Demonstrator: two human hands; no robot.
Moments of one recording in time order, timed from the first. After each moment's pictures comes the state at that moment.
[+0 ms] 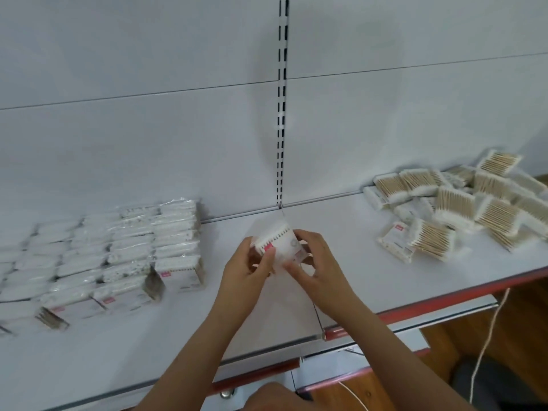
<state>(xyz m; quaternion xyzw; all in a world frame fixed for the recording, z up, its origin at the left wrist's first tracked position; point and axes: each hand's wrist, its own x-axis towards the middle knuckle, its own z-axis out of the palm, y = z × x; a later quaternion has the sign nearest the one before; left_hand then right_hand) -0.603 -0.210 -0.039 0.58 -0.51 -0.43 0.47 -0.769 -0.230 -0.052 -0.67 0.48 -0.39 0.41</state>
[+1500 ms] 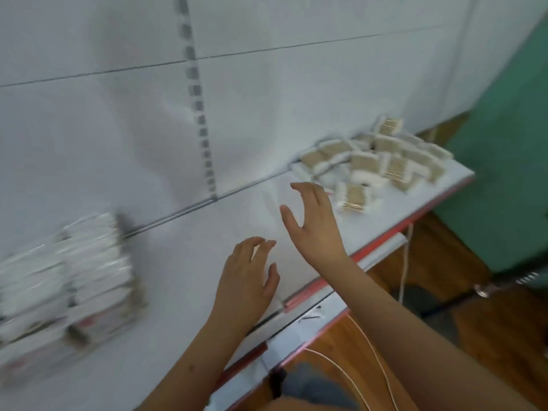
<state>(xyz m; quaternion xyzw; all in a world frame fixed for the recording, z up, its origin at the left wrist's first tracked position) -0.646 -0.204 -0.084 0.47 -0.82 -0.14 0.31 -0.814 -0.234 -0.031 -0.63 0.67 -0.39 0.07</state>
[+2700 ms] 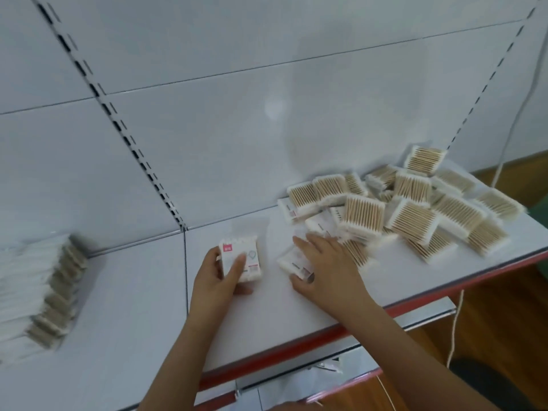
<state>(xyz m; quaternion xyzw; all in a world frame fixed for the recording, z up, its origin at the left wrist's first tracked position) -0.775 -0.270 -0.070 0.62 -0.42 -0.44 0.50 -0.988 -0.295 -0.089 -0.78 0.58 -0.21 0.11</state>
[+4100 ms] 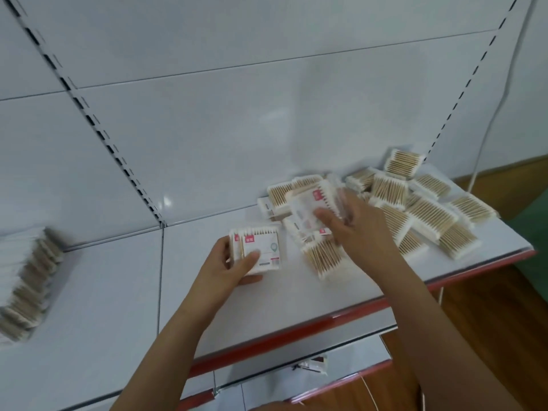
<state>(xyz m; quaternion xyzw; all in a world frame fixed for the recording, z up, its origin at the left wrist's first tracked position) -0.822 -0.275 -0.052 0.55 -0.45 -0.54 0.45 -1.067 -0.313 -0.002 -0.68 0.59 -0.38 0.23</state>
